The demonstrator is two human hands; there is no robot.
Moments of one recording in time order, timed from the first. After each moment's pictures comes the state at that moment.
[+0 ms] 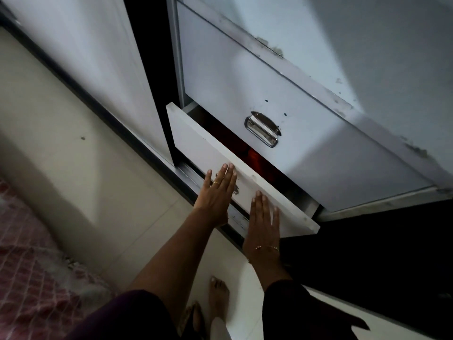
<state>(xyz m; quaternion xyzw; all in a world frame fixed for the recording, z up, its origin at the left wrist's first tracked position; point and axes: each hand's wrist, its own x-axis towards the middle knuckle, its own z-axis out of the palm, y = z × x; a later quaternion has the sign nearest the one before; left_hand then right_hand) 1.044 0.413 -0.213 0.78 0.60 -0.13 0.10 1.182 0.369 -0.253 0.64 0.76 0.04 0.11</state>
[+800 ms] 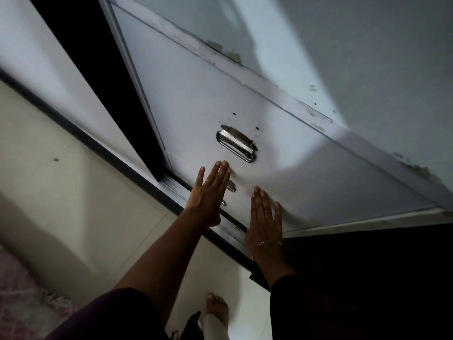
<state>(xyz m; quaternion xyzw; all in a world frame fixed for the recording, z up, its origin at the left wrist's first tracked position) 1.063 0.477 -0.233 0.81 0.56 -0.17 0.08 1.220 0.427 -0.272 0.66 0.75 0.04 0.09</state>
